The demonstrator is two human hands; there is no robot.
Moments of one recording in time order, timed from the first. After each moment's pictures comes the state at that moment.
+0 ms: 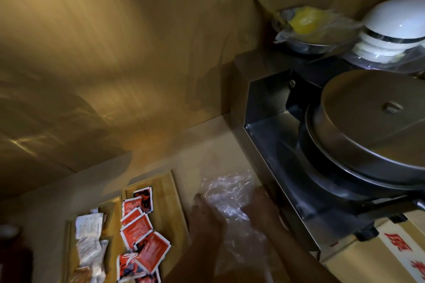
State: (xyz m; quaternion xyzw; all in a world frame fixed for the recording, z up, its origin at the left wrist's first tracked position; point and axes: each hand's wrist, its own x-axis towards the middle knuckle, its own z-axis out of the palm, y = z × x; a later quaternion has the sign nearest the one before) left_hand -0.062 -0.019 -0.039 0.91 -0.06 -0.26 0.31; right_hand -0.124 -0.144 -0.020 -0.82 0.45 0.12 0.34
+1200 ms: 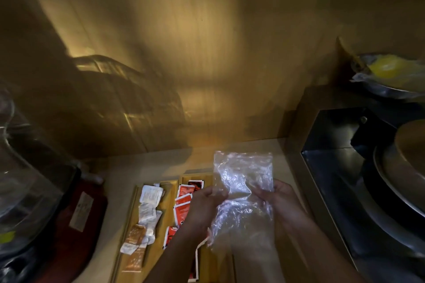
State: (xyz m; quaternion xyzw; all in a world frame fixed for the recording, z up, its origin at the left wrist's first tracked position) left_hand -0.035 0.067 0.060 0.69 0.06 -0.25 0.68; right_hand -0.086 -0.106 0.063 -0.58 0.24 0.00 0.78
